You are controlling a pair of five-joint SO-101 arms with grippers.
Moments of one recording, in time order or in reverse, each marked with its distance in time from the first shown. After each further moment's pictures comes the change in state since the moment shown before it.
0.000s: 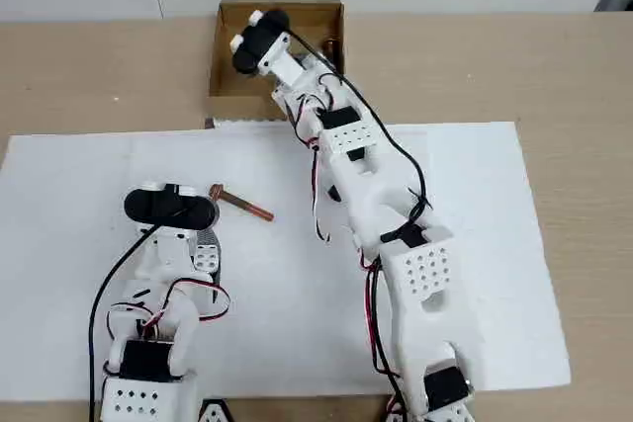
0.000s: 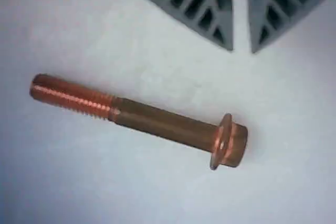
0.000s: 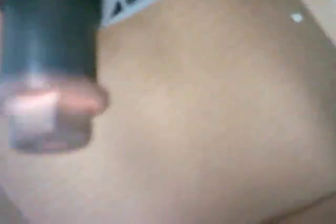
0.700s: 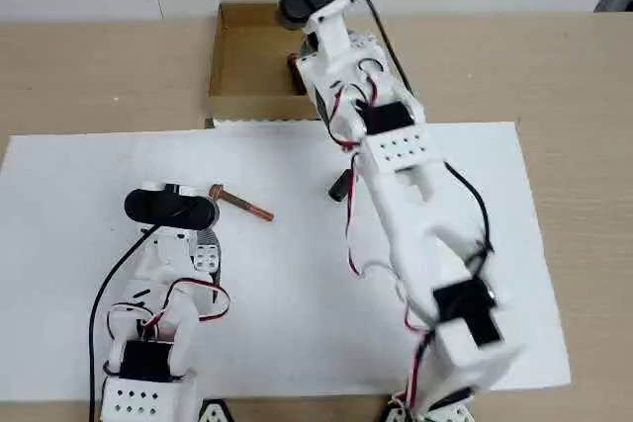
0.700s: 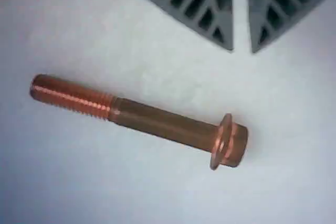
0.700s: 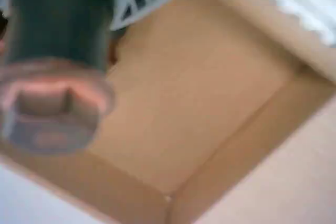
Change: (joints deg) left arm 0.0 0.0 0.0 0.0 0.0; right arm 2.5 -33.0 22.4 6.4 -16.9
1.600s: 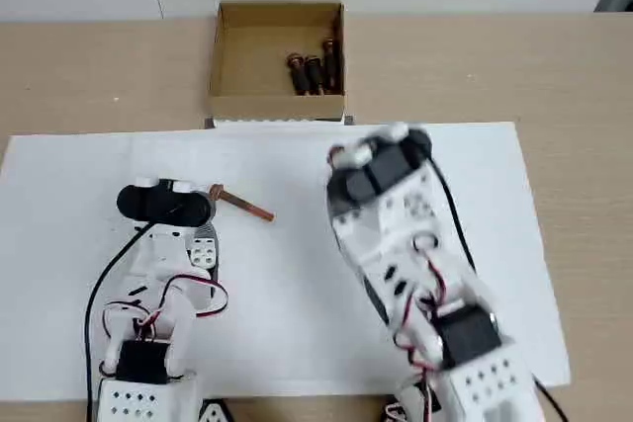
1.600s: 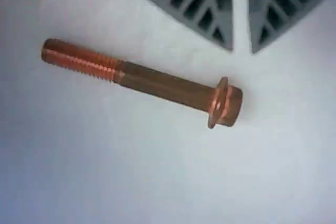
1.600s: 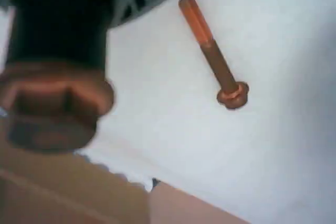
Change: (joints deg) left arm 0.0 -0.1 -3.3 0.0 0.0; right arm -6.8 -76.7 56.6 23.2 -12.8
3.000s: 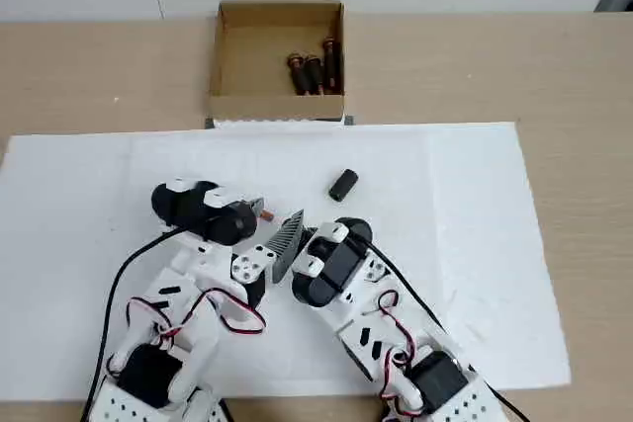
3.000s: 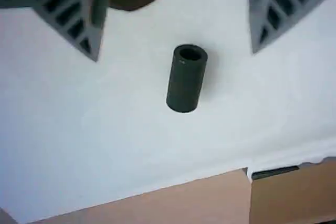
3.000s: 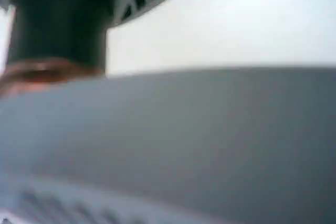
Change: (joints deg) left arm 21.7 0.0 -10.8 0.0 10.3; right arm -13.1 -39.1 43.6 -10.4 7.2
